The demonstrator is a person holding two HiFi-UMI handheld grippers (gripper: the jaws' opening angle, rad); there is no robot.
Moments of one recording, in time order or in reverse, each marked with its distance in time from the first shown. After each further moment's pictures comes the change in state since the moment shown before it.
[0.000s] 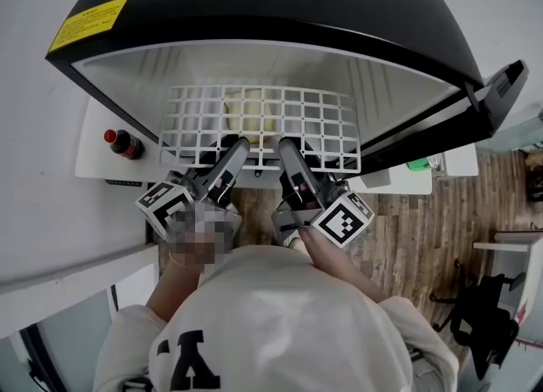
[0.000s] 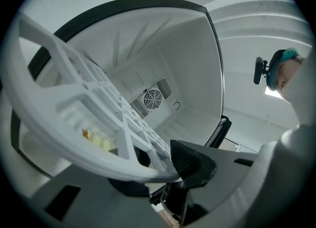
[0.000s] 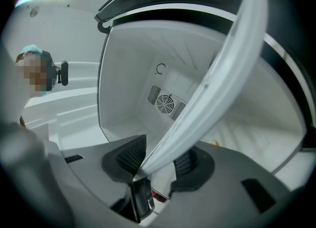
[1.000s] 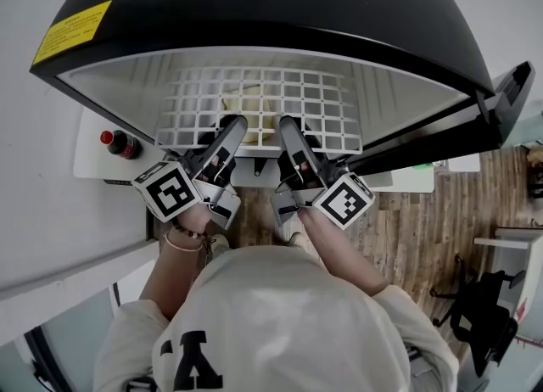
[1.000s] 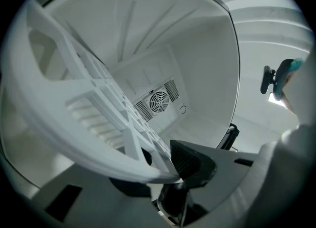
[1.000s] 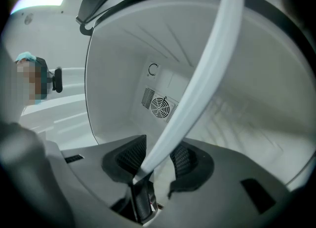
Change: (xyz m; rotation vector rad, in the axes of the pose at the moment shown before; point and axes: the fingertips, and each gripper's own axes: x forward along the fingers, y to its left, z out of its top) left arm 0.026 0.019 0.019 -0.061 0.000 0.002; right arm 0.027 -0.021 0.014 0.056 -0.023 -0.018
